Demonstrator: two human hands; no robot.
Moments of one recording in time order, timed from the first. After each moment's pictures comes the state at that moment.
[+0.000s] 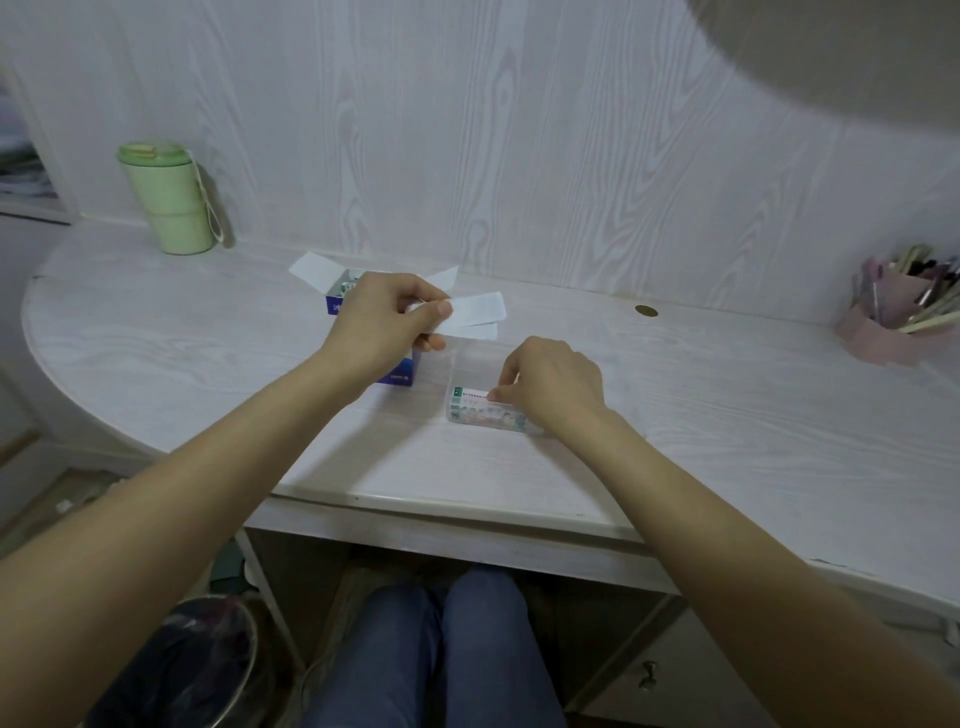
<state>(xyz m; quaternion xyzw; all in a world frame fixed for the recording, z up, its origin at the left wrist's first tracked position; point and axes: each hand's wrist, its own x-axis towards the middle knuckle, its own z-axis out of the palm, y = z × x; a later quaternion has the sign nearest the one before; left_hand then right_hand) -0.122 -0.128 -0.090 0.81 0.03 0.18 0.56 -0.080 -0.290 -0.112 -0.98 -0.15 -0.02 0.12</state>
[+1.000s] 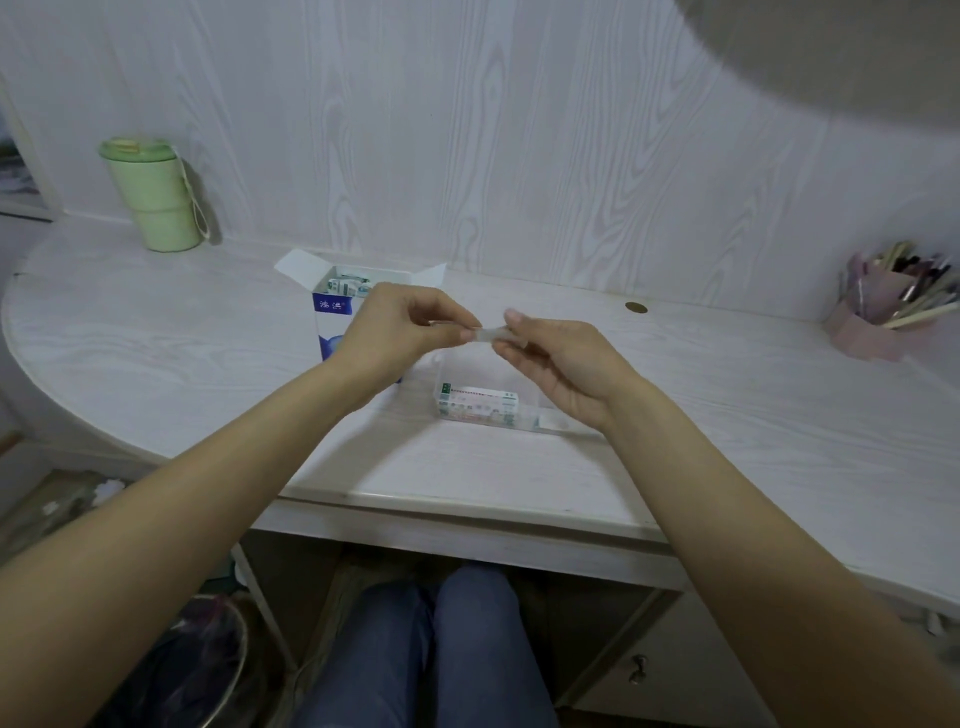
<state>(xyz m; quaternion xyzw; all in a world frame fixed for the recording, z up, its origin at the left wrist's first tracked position) -0.126 -0.143 -0.095 0.81 -0.05 0.14 0.57 -0.084 -0.317 -0.091 -0.60 -0.07 0.19 0.78</state>
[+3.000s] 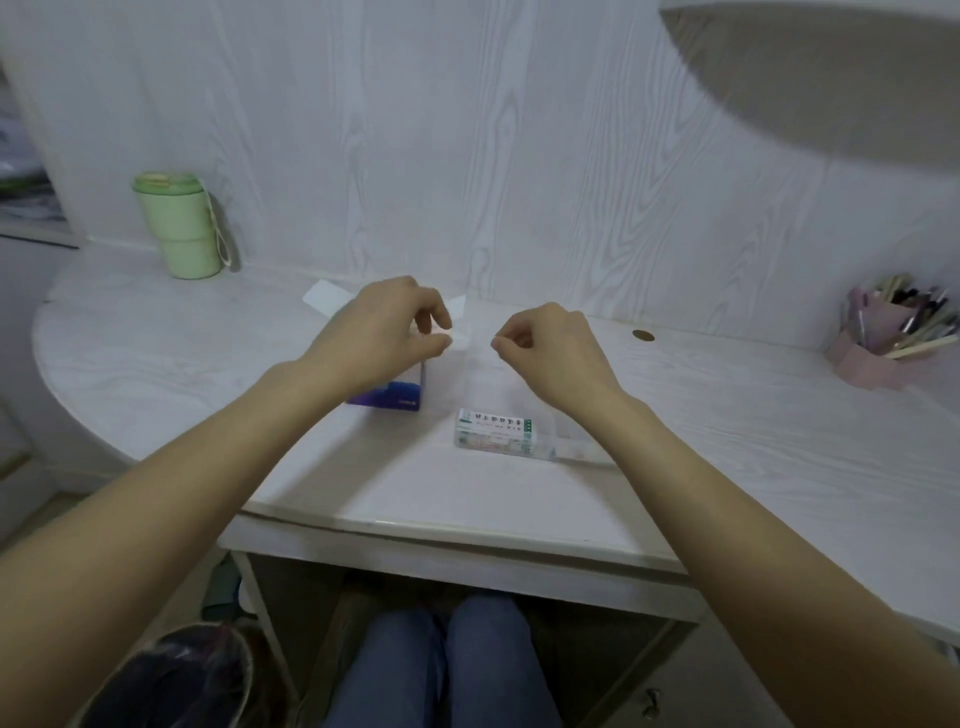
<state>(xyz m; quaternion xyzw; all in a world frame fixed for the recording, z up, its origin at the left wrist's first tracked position) -0.116 -0.103 -0.071 0.95 -0.08 0.22 0.22 -0.081 -0.285 -0.072 -0.93 -0.23 -0.12 0.27</state>
